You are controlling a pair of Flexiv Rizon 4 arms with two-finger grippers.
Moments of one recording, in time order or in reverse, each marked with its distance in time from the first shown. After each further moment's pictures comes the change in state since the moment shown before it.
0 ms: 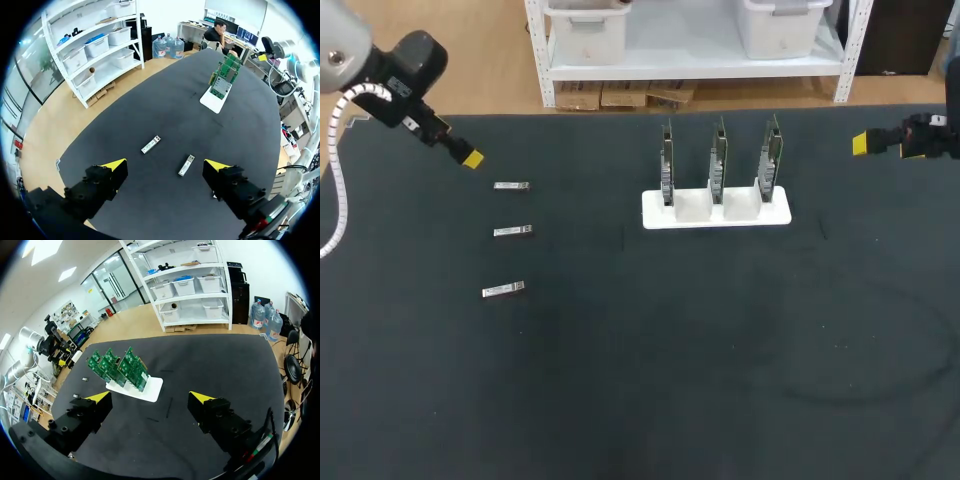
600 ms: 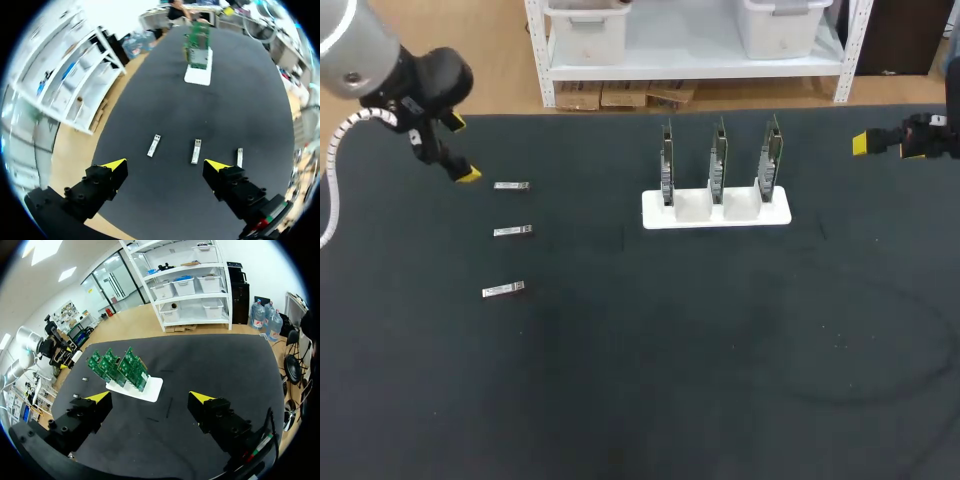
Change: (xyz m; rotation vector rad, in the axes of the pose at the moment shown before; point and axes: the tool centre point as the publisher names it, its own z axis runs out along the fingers) left arm 0.000 -0.001 0.011 -0.064 0.099 0.475; right arm 0.000 0.000 0.000 0.000 0.000 0.000
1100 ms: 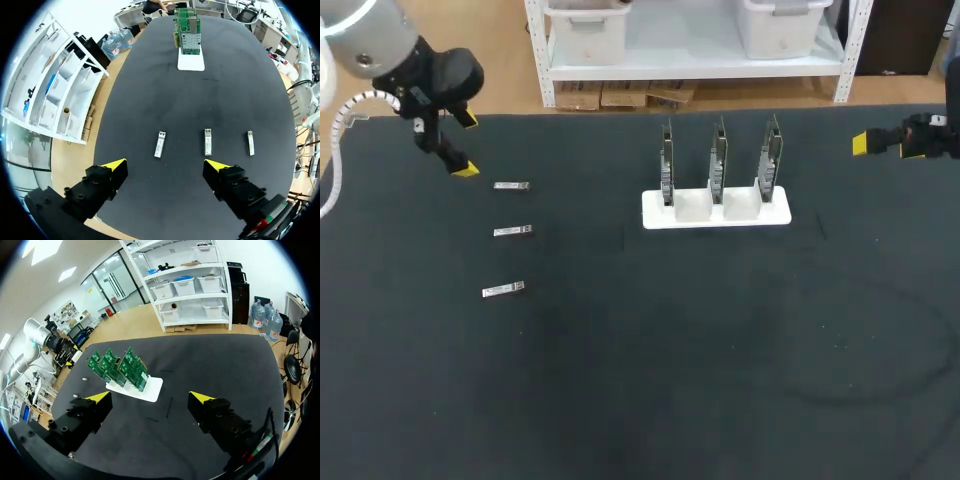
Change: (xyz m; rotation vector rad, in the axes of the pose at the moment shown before) left arm 0.006 0.030 0.029 0.097 0.047 0.132; right arm 0.000 0.000 0.000 0.000 0.000 0.000
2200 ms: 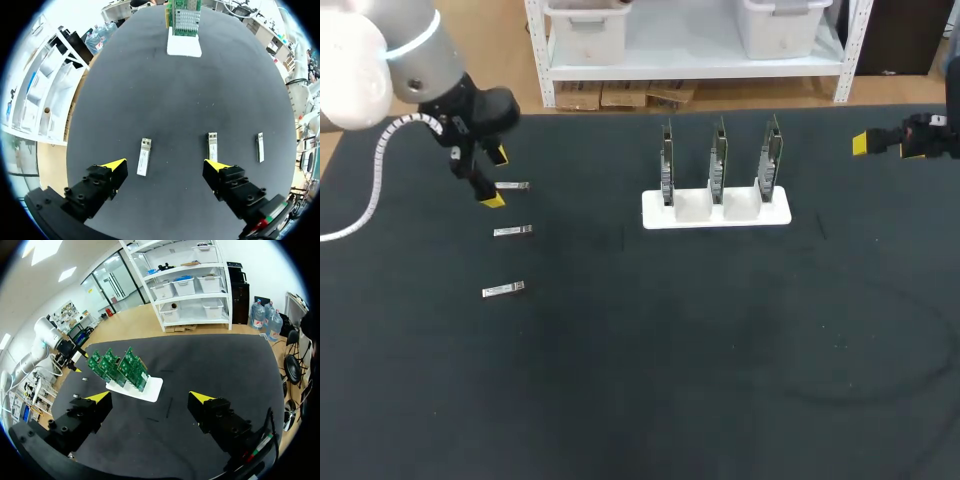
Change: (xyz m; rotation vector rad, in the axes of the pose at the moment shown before) left arm -0.004 -0.015 0.072 0.143 0.050 0.020; right arm 0.000 0.000 0.000 0.000 0.000 0.000
